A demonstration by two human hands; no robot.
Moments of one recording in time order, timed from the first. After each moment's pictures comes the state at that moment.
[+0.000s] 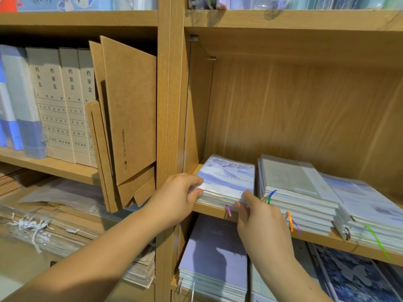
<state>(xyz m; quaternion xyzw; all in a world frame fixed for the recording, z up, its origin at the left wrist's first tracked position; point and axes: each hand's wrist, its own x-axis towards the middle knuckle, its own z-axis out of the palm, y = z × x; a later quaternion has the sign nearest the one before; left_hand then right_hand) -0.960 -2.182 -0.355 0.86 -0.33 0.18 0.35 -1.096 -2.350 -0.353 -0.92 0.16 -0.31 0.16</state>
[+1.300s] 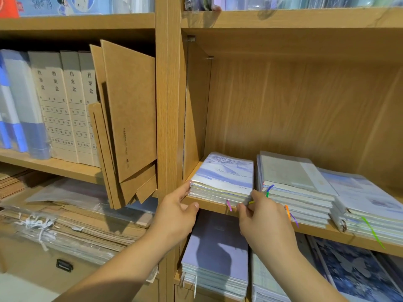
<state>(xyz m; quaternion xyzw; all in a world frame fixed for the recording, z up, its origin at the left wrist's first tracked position) -0.992 -2.188 -0.398 0.76 -0.20 0.03 0.62 -1.104 -2.357 -0.353 -0.92 0.17 -0.27 0.22</state>
